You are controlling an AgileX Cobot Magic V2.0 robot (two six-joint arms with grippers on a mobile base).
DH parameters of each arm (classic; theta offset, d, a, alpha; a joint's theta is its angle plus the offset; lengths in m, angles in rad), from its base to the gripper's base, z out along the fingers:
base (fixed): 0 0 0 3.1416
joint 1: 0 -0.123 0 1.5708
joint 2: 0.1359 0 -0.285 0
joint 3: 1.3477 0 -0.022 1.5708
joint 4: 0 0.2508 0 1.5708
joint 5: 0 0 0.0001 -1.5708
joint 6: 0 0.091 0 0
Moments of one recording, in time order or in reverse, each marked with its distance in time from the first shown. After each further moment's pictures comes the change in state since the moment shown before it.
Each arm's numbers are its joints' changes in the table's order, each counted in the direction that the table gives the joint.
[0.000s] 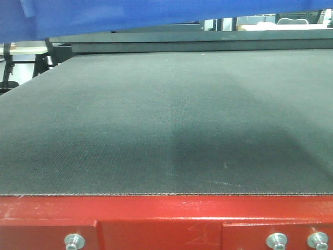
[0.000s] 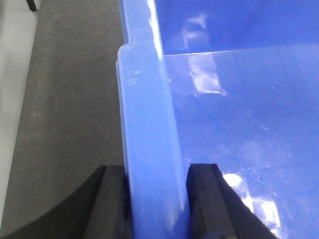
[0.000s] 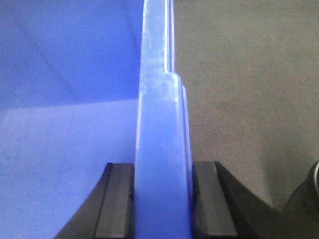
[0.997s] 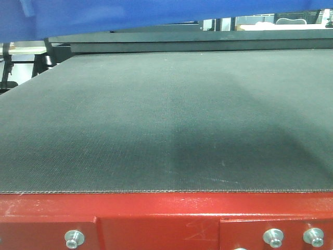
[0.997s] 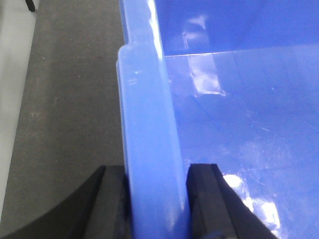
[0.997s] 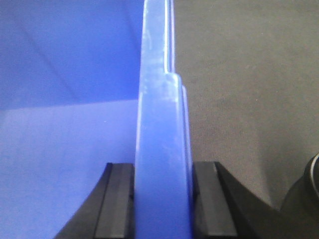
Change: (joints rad) left arm 0.000 0.000 0.000 0.000 0.007 0.000; right arm 0.000 0.000 0.000 0.000 0.000 0.000
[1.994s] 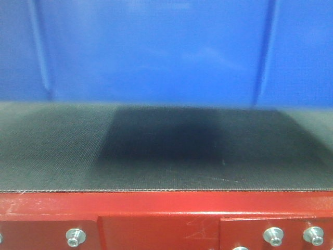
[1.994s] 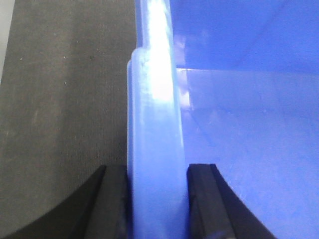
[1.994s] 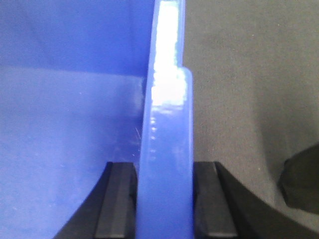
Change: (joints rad) left arm 0.038 0.286 0.002 -0.005 0.191 0.026; right arm 0.010 0.130 0.306 -0.065 0.205 0.027
